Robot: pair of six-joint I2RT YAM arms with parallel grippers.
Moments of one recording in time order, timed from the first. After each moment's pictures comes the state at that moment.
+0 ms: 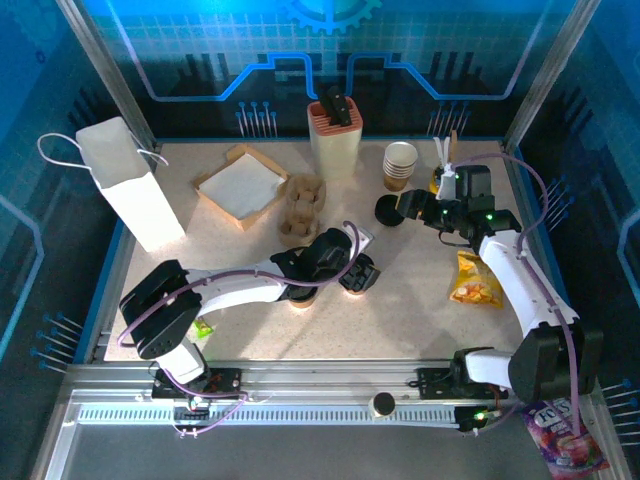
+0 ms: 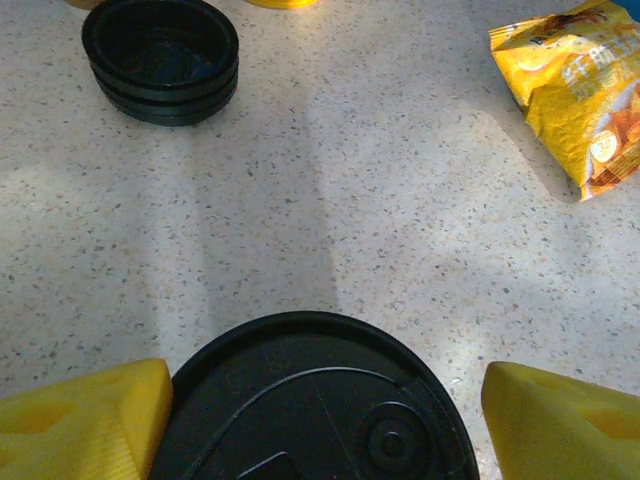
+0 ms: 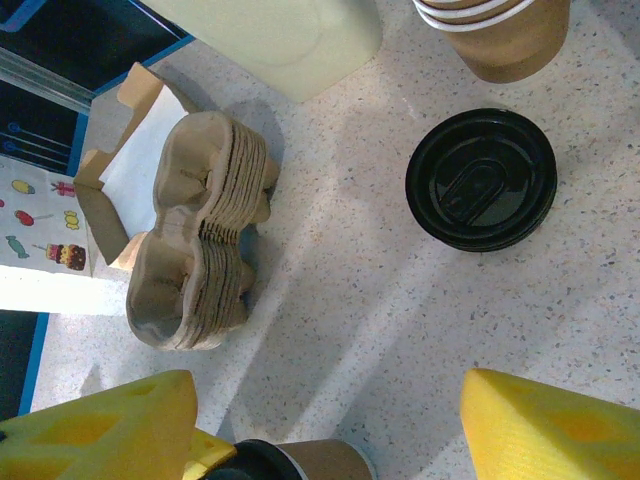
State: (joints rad) left arm -0.92 1.64 0.98 0.03 -0.03 -0.20; right arm 0.10 1.26 1.06 -0.54 -0.41 0.46
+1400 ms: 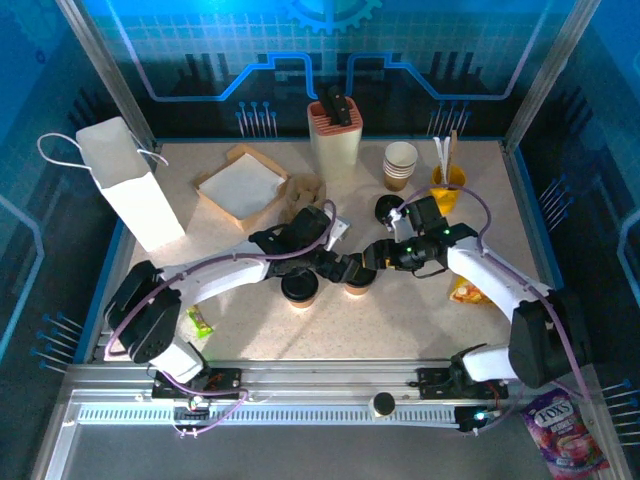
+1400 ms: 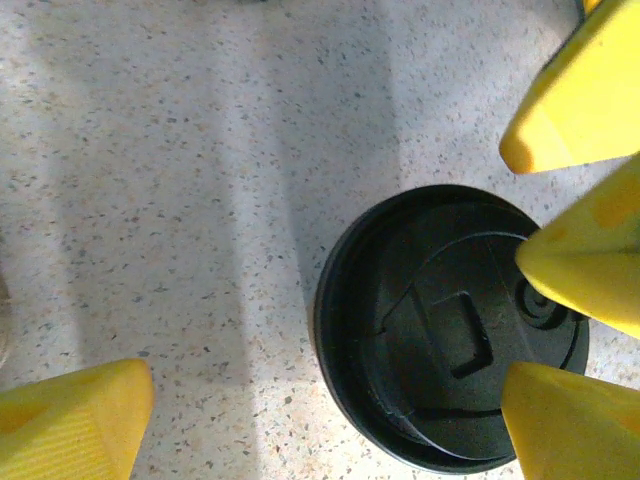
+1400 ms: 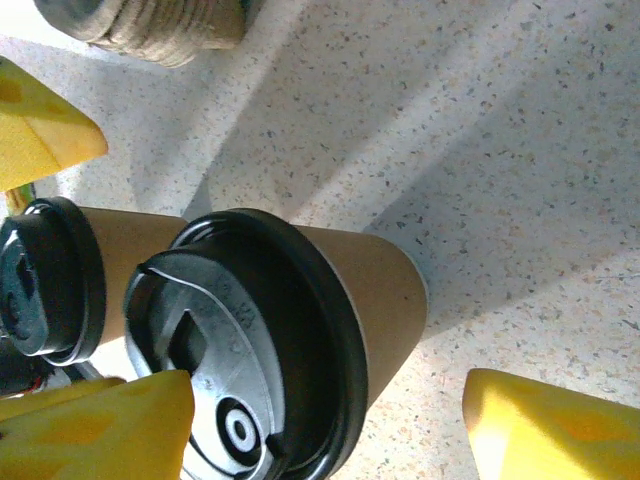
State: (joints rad) left arm -0.76 1.58 1.07 -0.34 0.14 -0.19; right arm 0.35 1.37 0.90 -0.62 -0.49 0.32
